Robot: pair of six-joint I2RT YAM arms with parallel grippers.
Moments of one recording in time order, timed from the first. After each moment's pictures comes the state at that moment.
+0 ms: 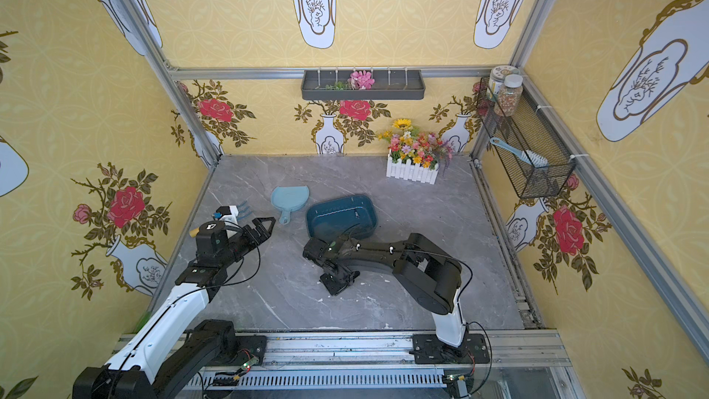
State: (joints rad) left arm -0.08 0.89 0.43 -0.04 0.29 -0.71; right arm 1.05 1.92 1.25 -0.82 -0.01 0.39
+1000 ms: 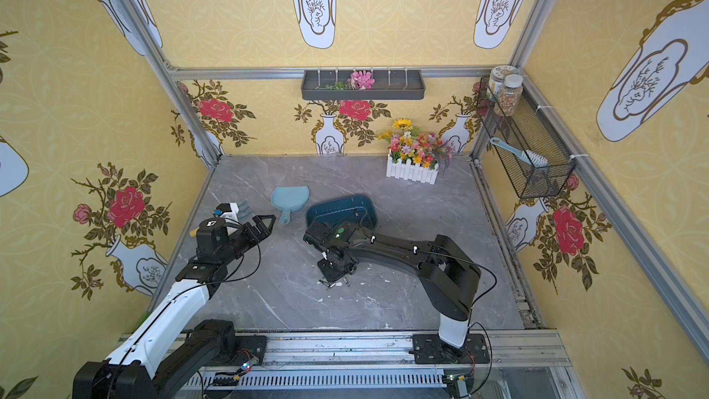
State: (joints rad) left arm -0.08 0.92 0.46 -0.04 0.29 -0.70; right arm 1.00 1.79 1.35 -0.91 -0.02 0.36
